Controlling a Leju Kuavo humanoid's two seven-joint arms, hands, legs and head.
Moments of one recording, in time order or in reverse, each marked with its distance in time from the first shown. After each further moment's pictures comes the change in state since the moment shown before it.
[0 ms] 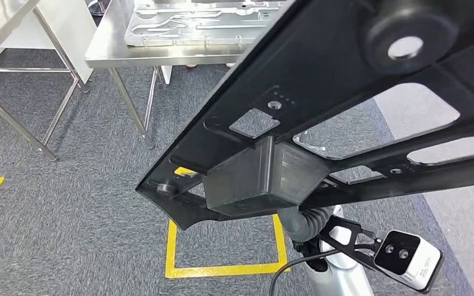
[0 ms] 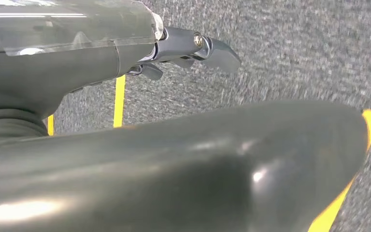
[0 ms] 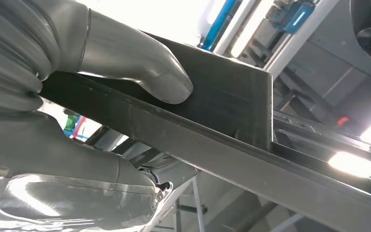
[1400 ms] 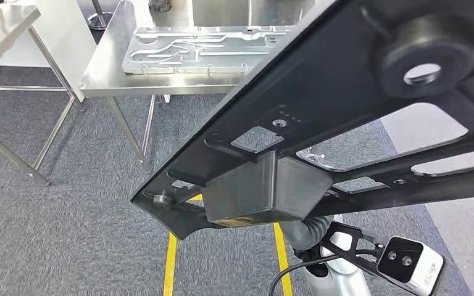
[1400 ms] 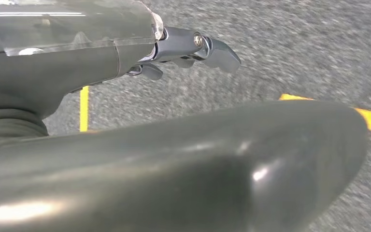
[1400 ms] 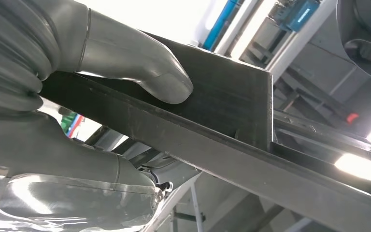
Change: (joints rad) left arm -0.007 0.003 0.000 0.000 -0.024 -0.002 0.003; right arm 0.034 0.019 -0.020 -0.012 -0.005 0.055 -0.001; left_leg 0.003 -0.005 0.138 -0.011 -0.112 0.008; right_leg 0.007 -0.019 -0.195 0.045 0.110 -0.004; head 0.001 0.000
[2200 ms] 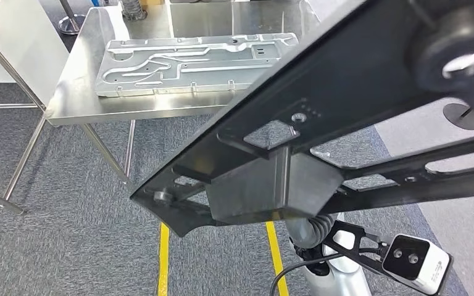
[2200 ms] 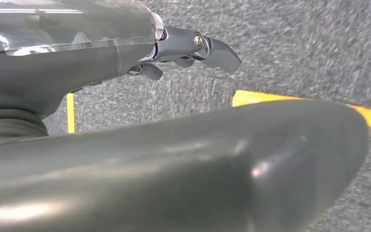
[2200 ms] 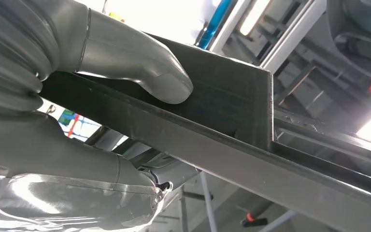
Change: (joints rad) left arm 0.009 0.006 0.001 0.000 0.004 0.004 -0.002; right arm 0.000 0.015 -0.015 0.001 -0.019 0.015 -0.001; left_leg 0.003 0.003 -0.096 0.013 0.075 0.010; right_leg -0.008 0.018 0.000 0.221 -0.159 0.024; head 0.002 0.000
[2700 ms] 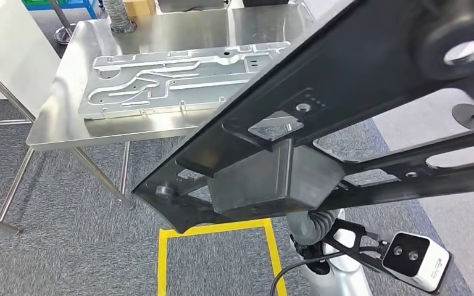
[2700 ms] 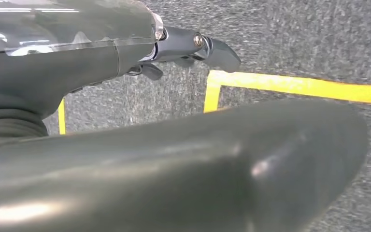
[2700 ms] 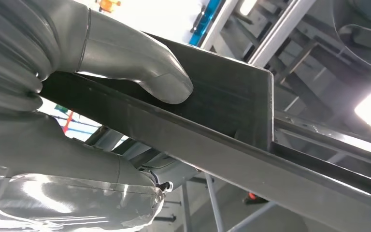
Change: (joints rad) left arm 0.001 -0.007 0.000 0.000 0.000 -0.004 -0.001; right arm -0.002 0.004 -0.005 0.004 0.004 -0.003 0.002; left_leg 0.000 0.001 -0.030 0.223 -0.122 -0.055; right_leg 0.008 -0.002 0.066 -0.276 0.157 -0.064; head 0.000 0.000
